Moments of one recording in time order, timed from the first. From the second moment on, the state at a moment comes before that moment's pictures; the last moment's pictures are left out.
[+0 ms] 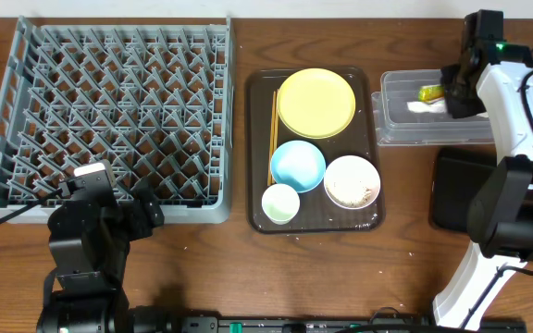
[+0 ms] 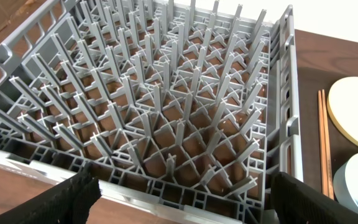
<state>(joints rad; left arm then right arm) 0.08 0.58 0.81 -0.81 -0.08 -0.15 -0.11 2.07 1.78 -0.95 0.17 1.30</state>
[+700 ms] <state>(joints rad) 0.08 0.58 0.81 -0.81 -0.08 -0.15 0.19 1.78 1.86 -1.19 -0.29 0.25</state>
